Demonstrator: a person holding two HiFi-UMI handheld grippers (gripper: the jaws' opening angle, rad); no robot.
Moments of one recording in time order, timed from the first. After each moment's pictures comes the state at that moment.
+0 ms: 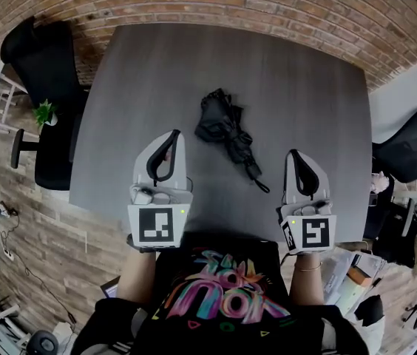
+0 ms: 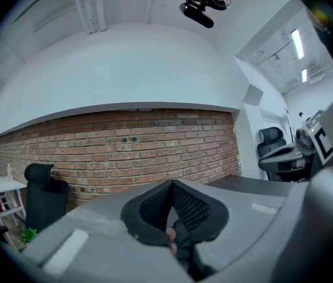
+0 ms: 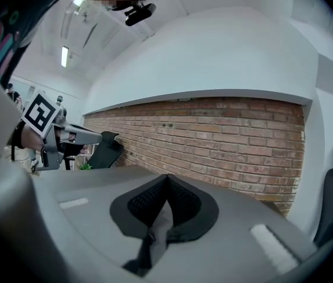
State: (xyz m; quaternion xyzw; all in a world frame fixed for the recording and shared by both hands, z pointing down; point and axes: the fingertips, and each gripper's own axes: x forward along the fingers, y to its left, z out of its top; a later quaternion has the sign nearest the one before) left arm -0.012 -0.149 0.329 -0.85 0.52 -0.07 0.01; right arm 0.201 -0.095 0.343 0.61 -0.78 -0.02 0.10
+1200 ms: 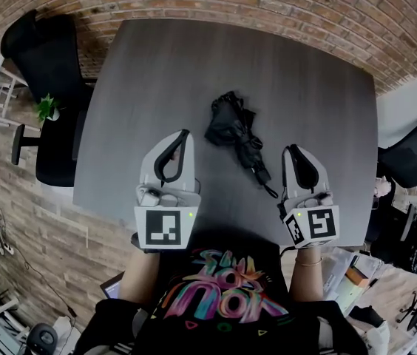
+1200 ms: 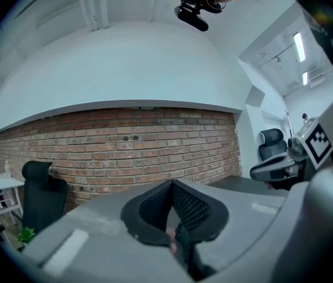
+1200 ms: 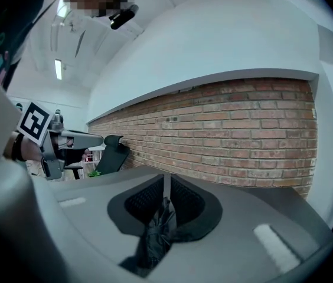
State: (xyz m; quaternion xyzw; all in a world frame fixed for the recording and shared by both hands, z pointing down) left arm -0.025 -0.169 0.331 -0.86 0.51 -0.08 0.00; right arm 0.175 -0.133 0.361 0.58 -0.81 0.05 0.08
